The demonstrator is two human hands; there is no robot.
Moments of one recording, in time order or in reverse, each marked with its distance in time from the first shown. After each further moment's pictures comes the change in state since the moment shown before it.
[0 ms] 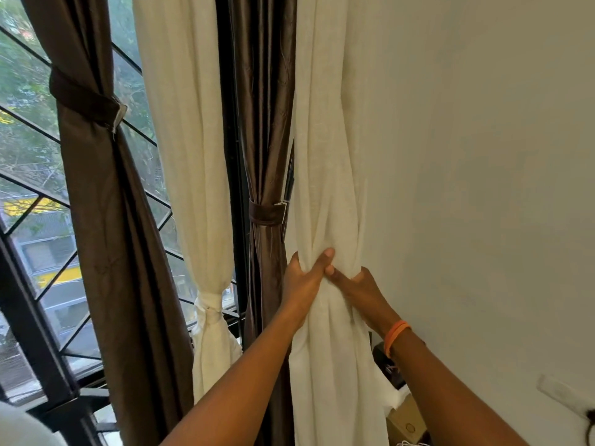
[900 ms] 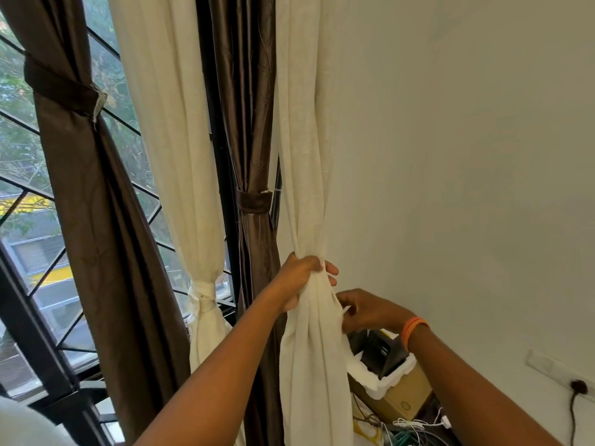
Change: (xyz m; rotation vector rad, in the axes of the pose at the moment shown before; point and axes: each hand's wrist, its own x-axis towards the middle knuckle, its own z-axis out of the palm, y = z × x) left_hand -0.002 0.007 -0.009 0.151 -0.289 -0.225; right_hand -0.006 0.062 -0.062 -0.657 -0.510 0.195
